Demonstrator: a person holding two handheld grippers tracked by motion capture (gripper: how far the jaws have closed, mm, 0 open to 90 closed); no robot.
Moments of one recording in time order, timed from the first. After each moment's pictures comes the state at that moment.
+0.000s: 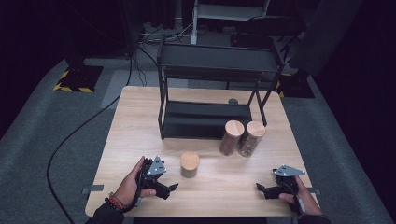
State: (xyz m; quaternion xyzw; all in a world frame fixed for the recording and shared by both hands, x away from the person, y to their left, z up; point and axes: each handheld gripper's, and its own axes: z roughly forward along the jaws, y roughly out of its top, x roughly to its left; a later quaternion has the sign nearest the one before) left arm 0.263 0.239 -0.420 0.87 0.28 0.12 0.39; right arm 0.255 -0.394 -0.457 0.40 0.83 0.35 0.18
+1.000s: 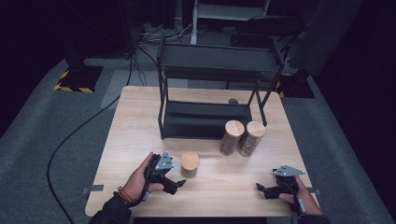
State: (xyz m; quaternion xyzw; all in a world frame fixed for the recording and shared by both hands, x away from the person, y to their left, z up) left arm 0.282 0.222 -0.417 0.87 0.27 0.11 0.41; right arm 0.255 -0.394 -0.457 0.40 0.83 0.35 0.18
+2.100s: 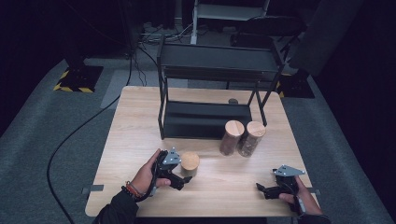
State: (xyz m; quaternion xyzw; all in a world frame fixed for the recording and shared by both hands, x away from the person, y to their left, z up) left arm 0.303 0.206 -0.419 0.87 0.27 0.09 0.41; right arm 0.255 -0.394 -0.457 0.40 0.83 0.35 0.18
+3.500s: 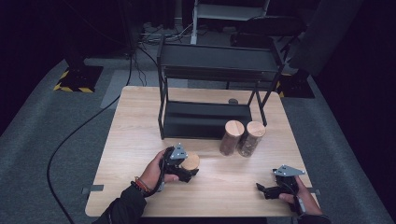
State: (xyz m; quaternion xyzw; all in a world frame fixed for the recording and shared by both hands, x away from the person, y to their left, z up) left arm 0.316 0.187 -0.426 0.86 0.28 0.10 0.42; right arm 0.255 -0.394 -0.457 0.40 0.83 0.35 0.18
